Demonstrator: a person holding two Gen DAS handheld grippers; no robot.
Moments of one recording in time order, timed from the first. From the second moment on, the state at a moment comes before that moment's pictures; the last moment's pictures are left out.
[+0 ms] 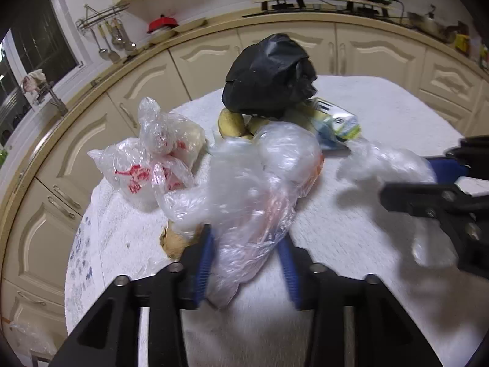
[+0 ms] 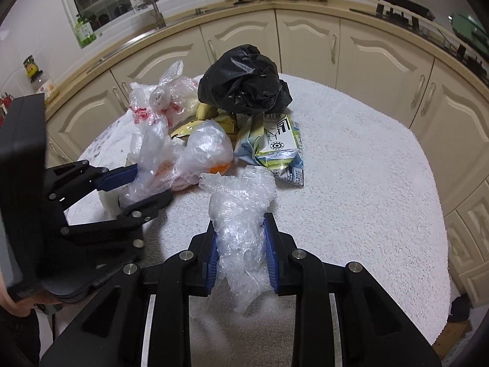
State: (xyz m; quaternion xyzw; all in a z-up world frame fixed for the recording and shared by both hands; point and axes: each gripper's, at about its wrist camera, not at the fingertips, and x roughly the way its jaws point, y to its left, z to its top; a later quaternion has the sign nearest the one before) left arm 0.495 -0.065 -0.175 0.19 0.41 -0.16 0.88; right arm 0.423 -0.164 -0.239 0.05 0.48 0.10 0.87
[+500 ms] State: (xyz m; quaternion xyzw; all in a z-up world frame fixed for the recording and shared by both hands) left arm 0.499 -0.080 -0.198 0.13 0.43 -0.22 0.87; right arm 0.417 -0.174 -0.238 0.05 0.48 0.09 0.87
